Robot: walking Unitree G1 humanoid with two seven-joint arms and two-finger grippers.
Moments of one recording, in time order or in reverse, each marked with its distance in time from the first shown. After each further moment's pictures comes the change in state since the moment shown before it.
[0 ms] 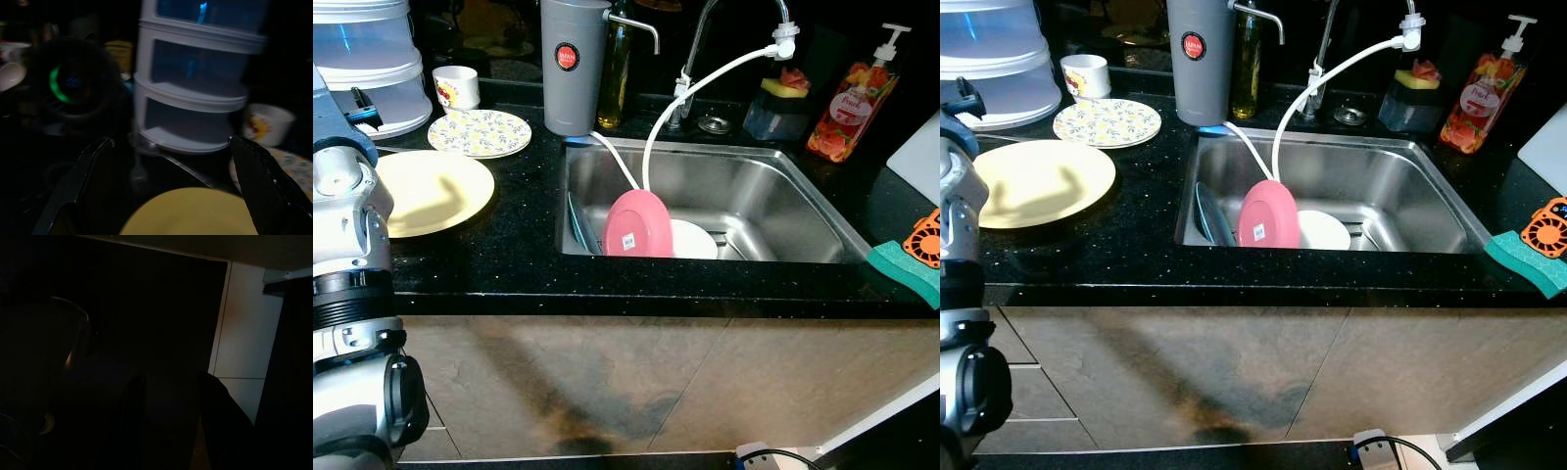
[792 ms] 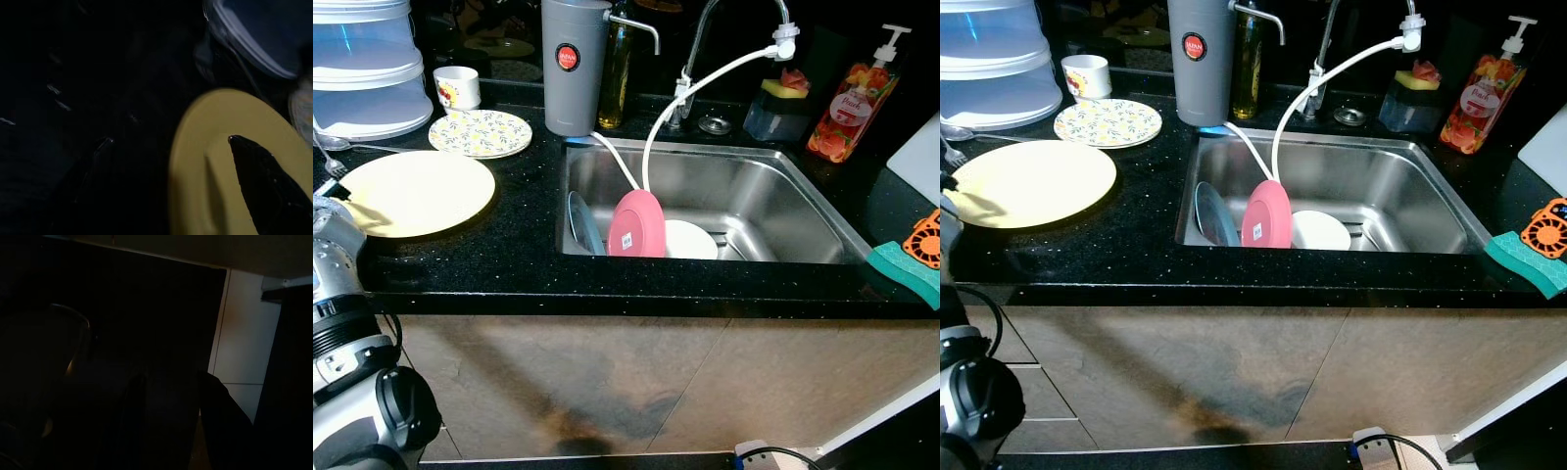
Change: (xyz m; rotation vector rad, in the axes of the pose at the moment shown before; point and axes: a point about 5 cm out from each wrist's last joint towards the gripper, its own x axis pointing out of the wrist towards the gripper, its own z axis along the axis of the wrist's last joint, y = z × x) left arm -0.007 0.042 -0.061 -0.466 0.491 0.190; right arm 0.001 0.000 0.008 -0.010 -0.016 0.002
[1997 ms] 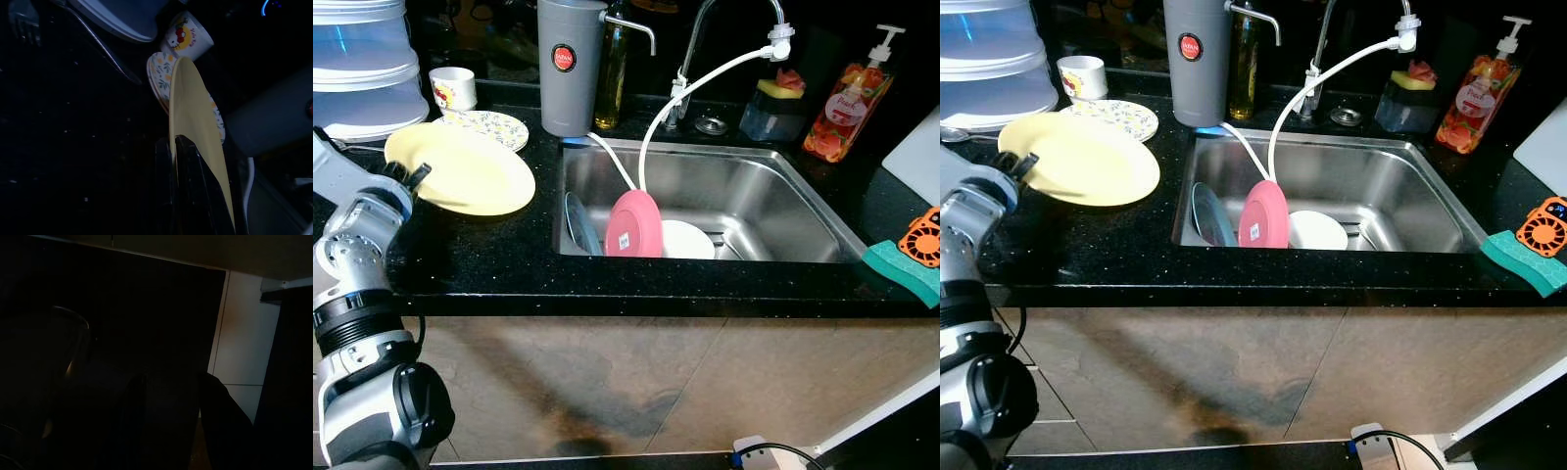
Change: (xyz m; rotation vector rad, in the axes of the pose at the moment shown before) left arm -0.016 -0.048 -0.021 -0.058 0.039 -0.497; right arm 0.000 0.000 0.001 -0.005 -0.002 0.005
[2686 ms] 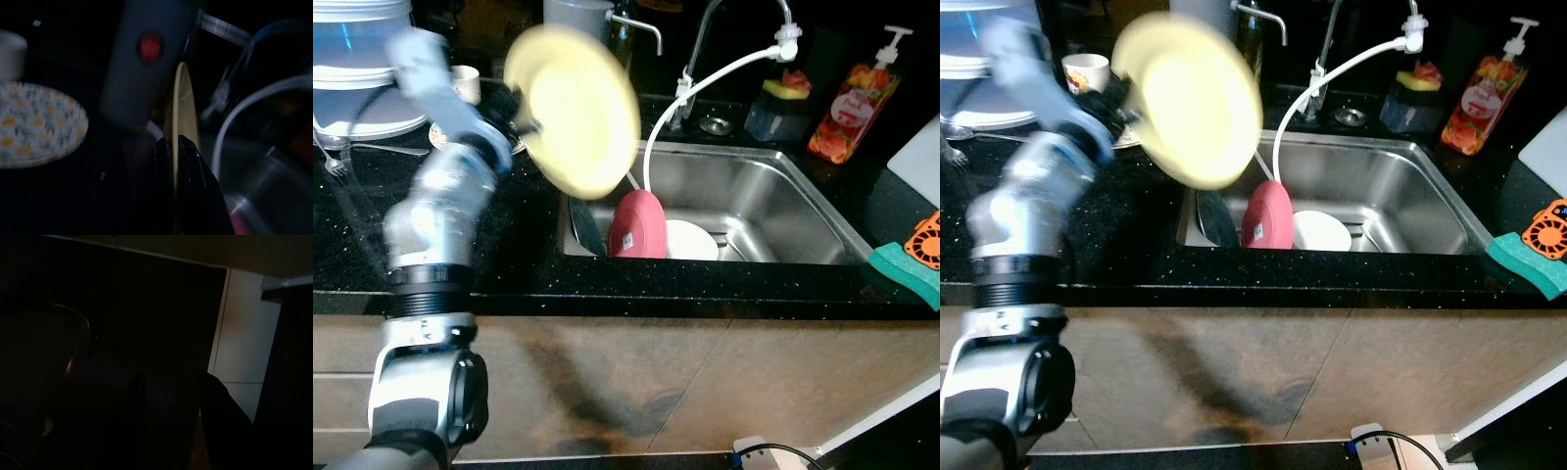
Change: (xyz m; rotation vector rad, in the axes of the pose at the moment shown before) left arm -0.008 -0.121 -0.065 0.400 0.065 -0.548; right arm 0.000 0.000 -0.001 -0.001 0.002 0.000
